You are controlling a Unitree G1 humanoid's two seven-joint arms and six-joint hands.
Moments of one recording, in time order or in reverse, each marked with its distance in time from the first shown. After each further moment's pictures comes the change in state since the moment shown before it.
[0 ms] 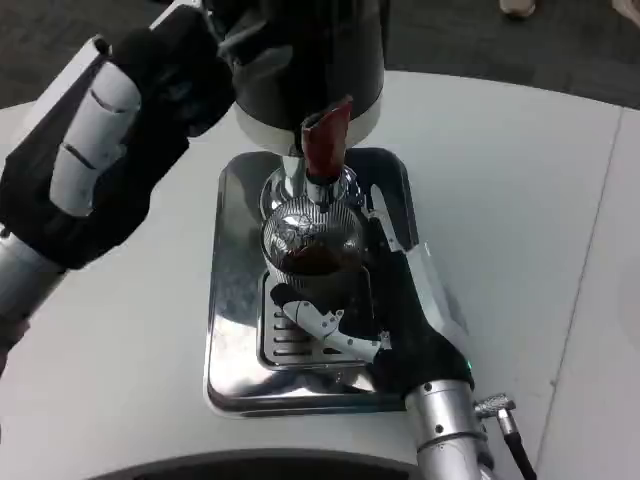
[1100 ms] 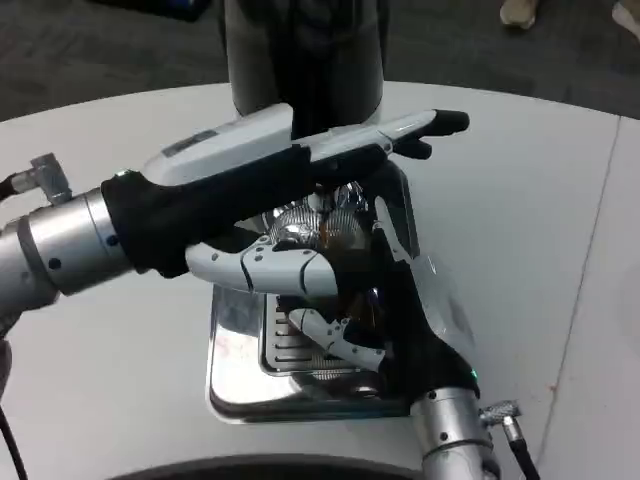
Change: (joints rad) left arm -0.198 0.161 -0.245 0.154 0.454 -0.478 -0.121; right arm 0.034 -0.002 0.000 -0.049 -0.021 0.056 0.023
